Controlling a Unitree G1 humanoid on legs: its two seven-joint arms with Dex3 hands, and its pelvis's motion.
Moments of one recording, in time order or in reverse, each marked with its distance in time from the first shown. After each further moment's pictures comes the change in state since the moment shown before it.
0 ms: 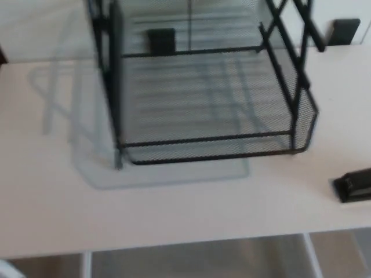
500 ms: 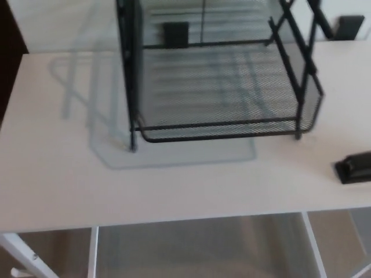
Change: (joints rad) left_arm 0.012 -0.001 0.006 0.003 -0.001 0.000 -0.002; right_arm 0.021 -0.025 0.013 -0.056 -0.012 0.040 0.028
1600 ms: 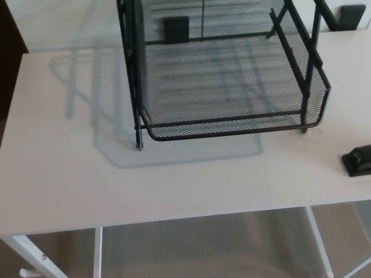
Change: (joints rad) left_arm 0.019 -0.002 0.000 -0.015 0.000 -0.001 -0.005; right_arm -0.024 0.019 -0.035 0.029 0.011 0.000 -0.015
